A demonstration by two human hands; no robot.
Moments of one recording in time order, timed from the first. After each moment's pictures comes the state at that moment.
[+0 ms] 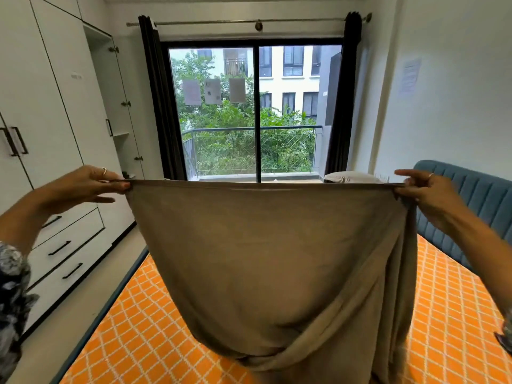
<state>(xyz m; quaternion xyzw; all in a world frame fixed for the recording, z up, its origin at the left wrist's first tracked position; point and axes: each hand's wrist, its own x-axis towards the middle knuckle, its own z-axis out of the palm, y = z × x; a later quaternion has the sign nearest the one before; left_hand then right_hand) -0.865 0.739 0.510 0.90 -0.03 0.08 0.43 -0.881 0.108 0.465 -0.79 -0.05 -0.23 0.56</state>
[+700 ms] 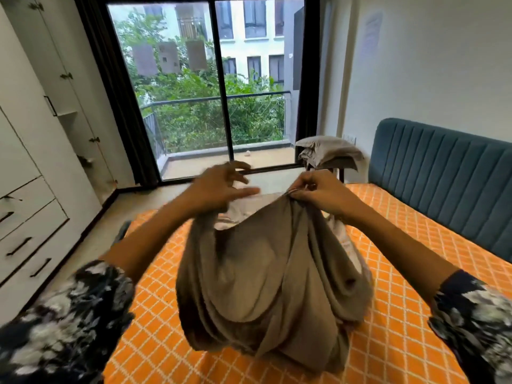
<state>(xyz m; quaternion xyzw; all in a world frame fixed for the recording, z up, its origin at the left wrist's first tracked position) -0.890 0.473 0.460 0.90 -0.26 0.05 0.34 -0.910 0.235 0.427 -0.90 -0.15 -0.15 0.39</state>
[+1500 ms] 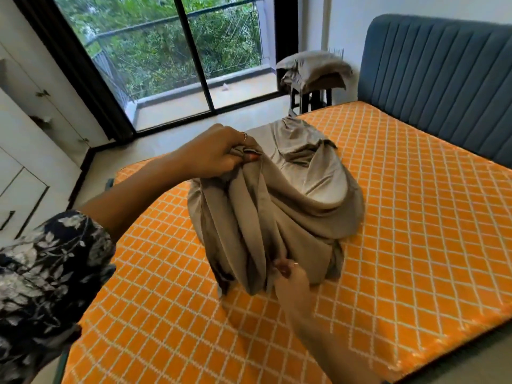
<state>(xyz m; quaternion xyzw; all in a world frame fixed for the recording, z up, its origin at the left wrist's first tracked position) -0.886 0.454 0.416 0.86 -0.50 0.04 0.13 -1.046 0.363 0.169 -0.69 0.28 -0.07 0.67</state>
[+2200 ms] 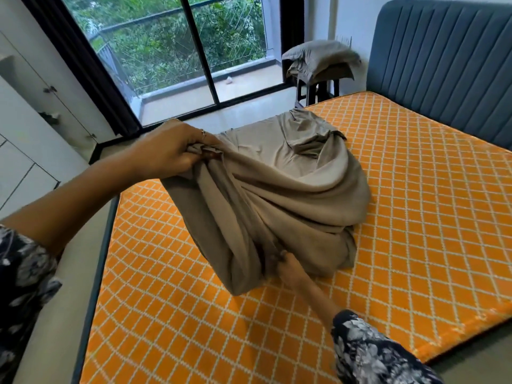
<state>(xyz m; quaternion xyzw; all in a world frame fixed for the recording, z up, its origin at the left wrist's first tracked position) -0.896 0.543 0.432 0.86 -0.50 0.06 0.10 -1.001 0.377 0.104 -0.76 0.21 0.14 0.59</state>
